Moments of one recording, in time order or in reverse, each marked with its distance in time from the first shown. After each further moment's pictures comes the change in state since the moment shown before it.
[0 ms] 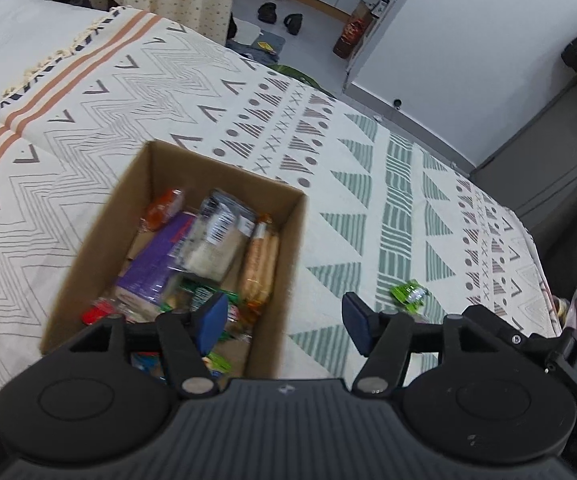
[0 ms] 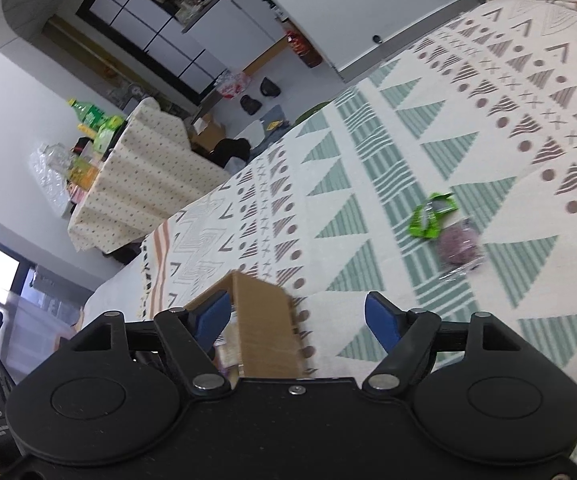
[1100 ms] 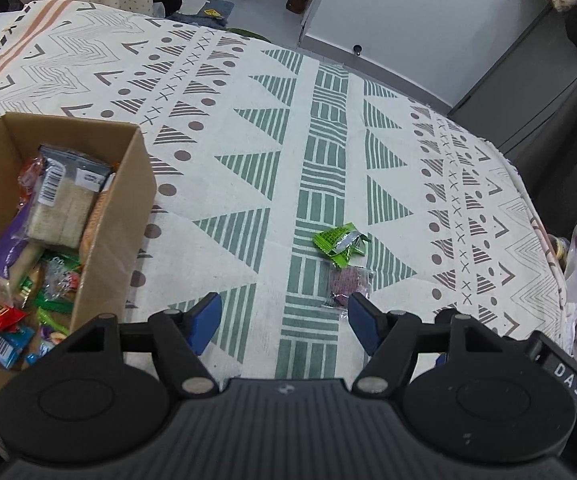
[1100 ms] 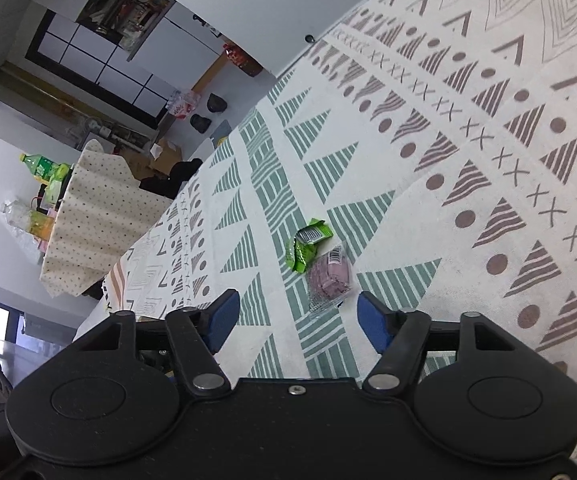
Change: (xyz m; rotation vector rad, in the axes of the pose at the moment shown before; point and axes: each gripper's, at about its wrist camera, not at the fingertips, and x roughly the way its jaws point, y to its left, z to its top) left arm 0.071 -0.106 -0.033 0.127 0.100 -0.005; right arm -0.002 -0.117 0.030 0.155 0.011 -0.042
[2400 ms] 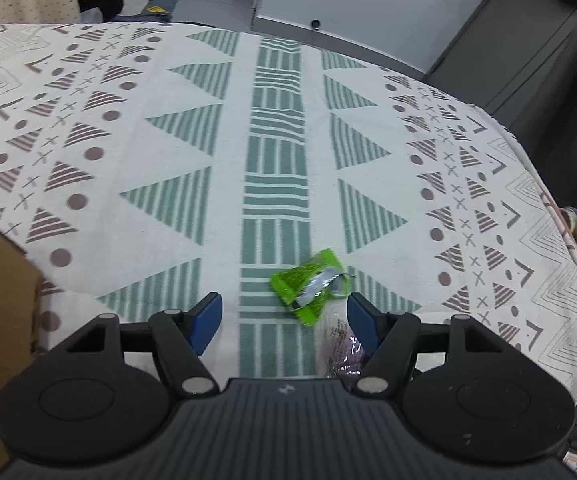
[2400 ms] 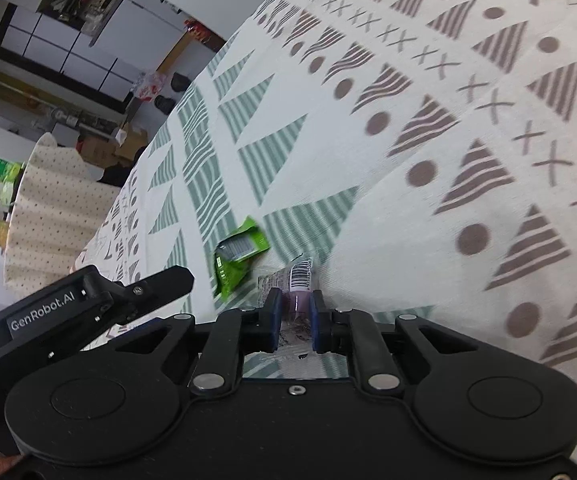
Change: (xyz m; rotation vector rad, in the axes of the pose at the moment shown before) left arm 0.096 -0.041 0.042 0.148 0.046 -0.052; right arm 0.075 -0.045 0.021 0.049 0.071 -0.070
